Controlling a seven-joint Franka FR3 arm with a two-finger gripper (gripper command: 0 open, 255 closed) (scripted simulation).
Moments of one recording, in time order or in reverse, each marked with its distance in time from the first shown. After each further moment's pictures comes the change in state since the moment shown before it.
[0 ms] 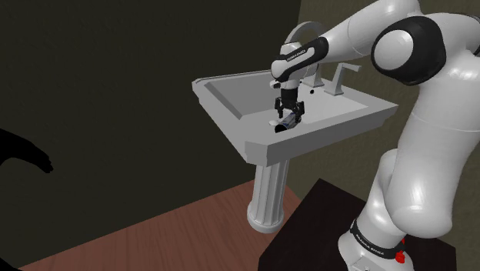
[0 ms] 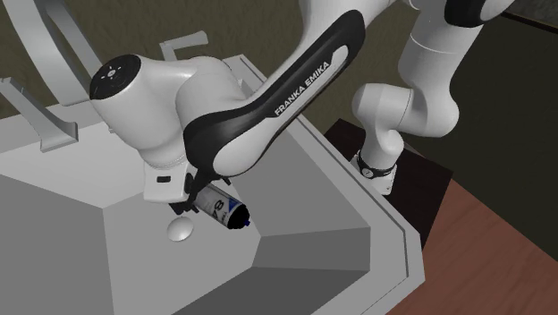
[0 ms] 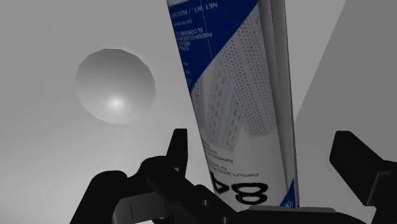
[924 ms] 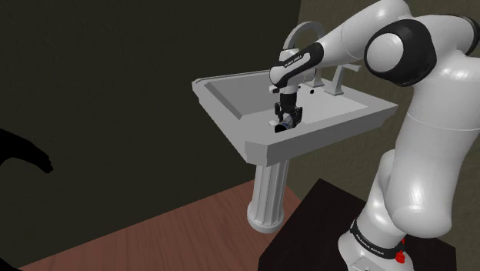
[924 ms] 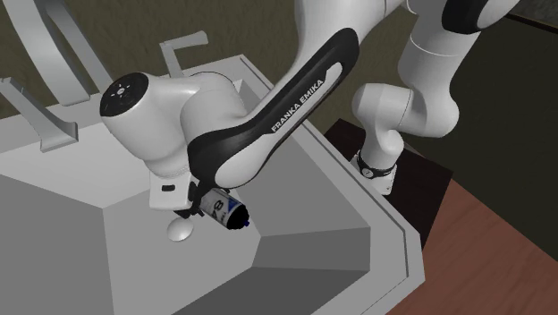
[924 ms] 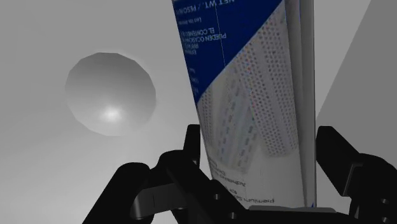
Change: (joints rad) arm -0.007 0.037 0.003 -0.027 0.027 0.056 -0.019
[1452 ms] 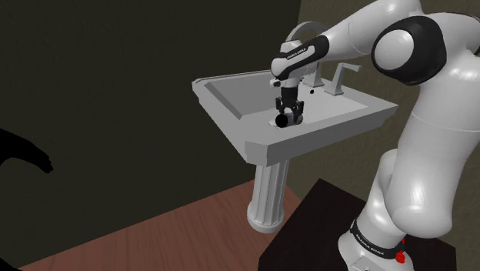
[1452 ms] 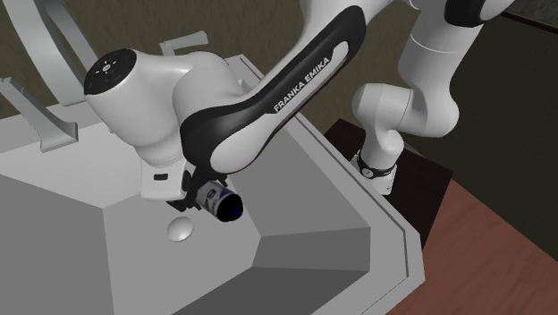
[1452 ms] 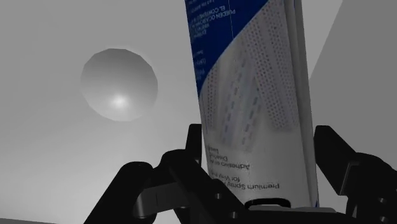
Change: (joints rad) arm 0.007 -0.039 -0.003 0.044 -0.029 -0.074 0.016
